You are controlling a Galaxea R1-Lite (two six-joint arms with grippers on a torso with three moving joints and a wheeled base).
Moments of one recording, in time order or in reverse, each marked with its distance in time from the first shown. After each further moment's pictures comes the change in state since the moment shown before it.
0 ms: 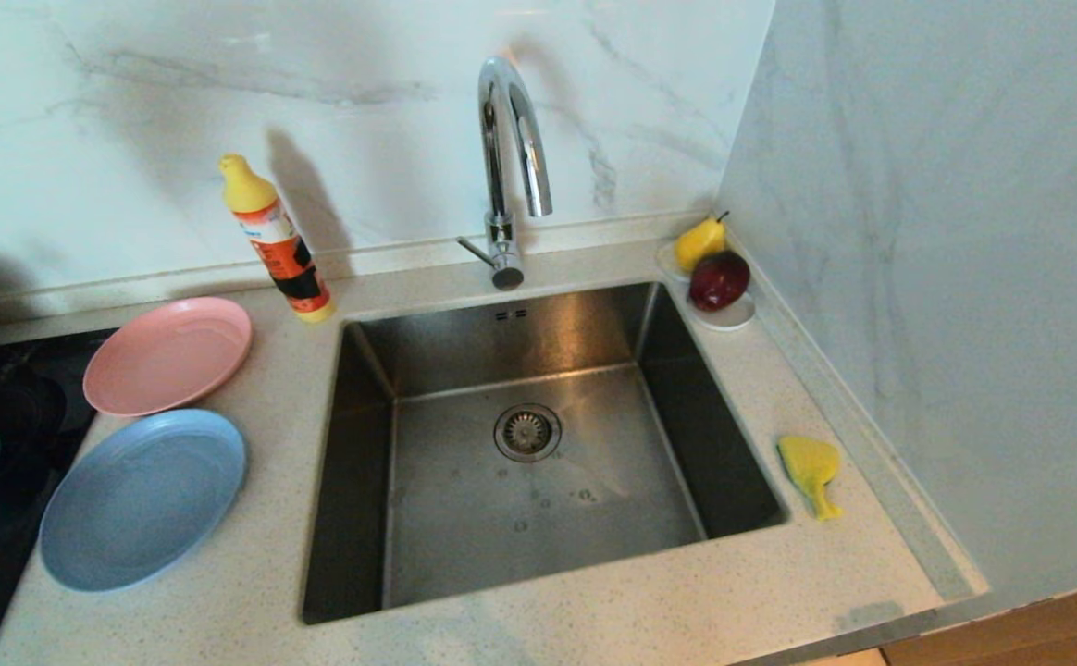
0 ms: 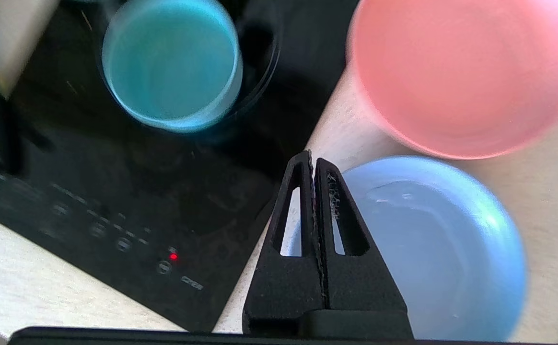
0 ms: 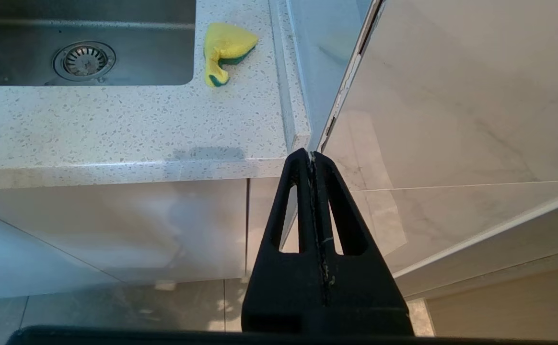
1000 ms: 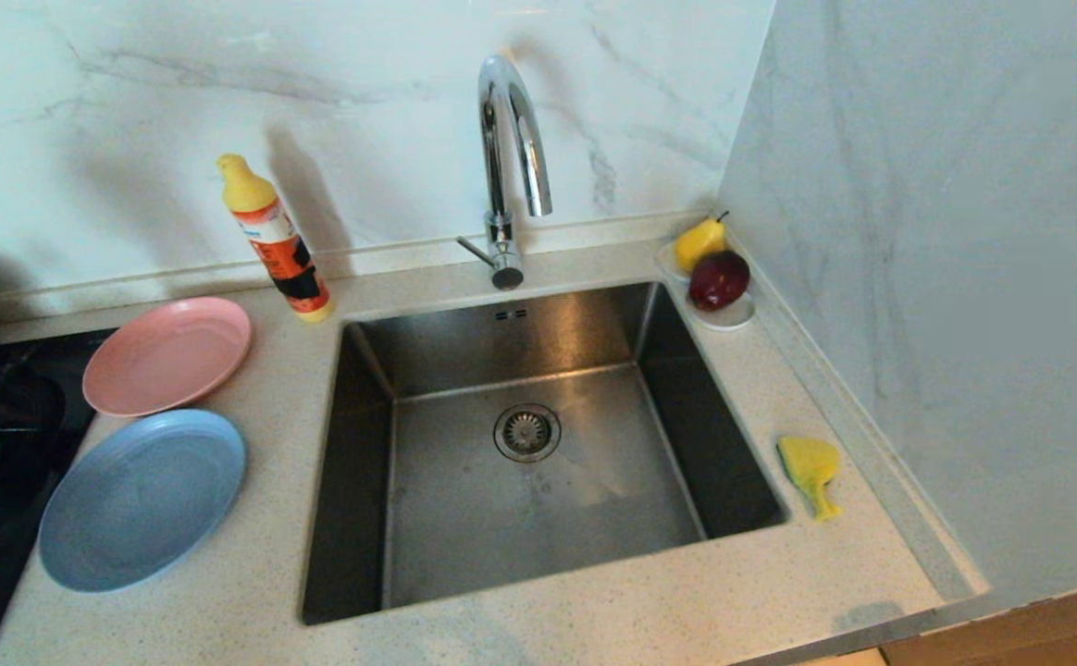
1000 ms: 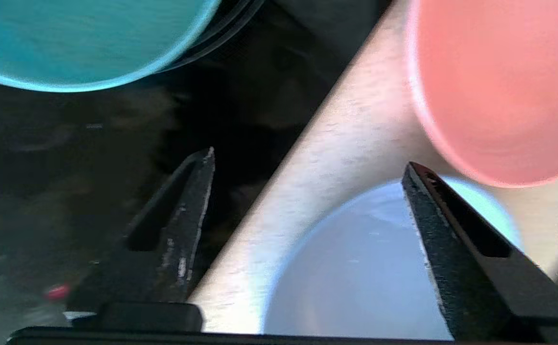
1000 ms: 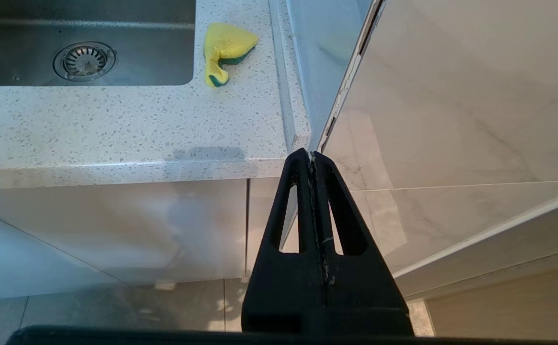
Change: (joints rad) left arm 0.113 0.368 -0.200 0.109 -0.343 -0.174; right arm 0.000 0.000 0.000 0.000 0.000 0.000
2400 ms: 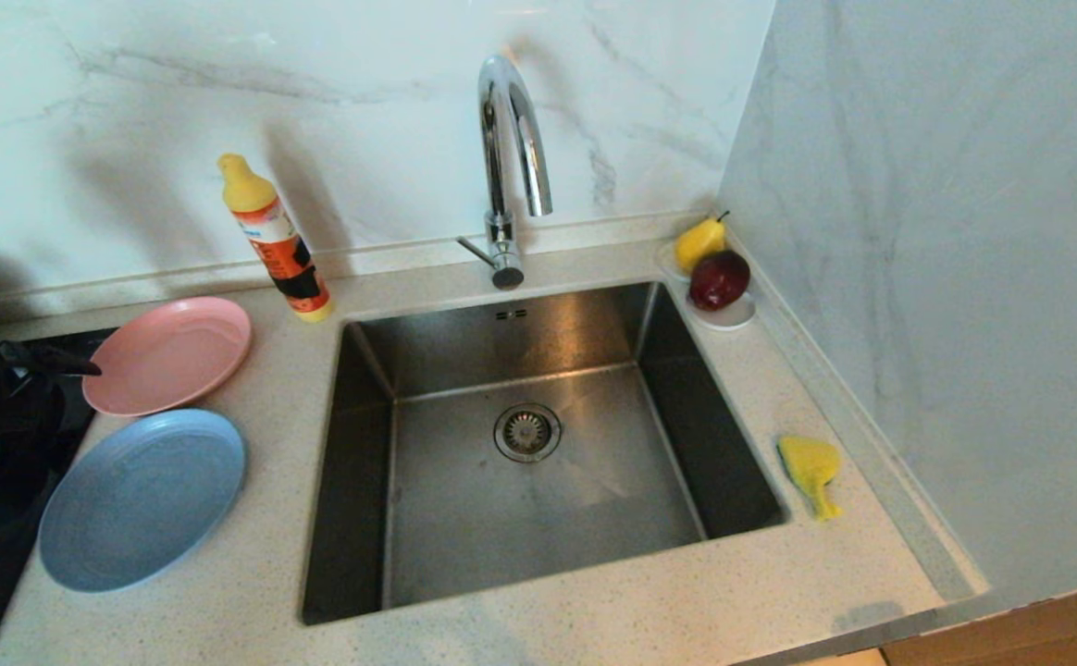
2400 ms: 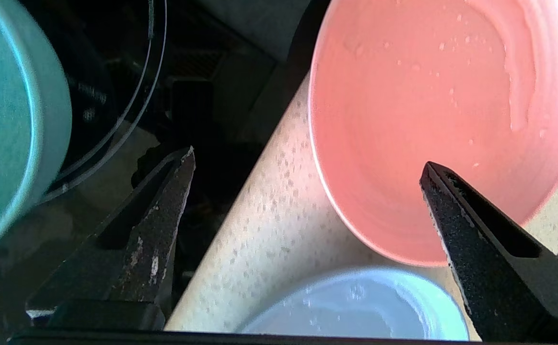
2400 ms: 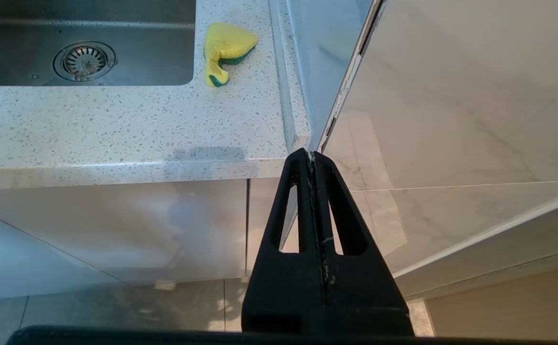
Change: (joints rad) left arm -0.113 0.151 -0.242 -0.006 0.030 -0.047; right arm 0.000 0.000 0.000 0.000 0.000 0.000
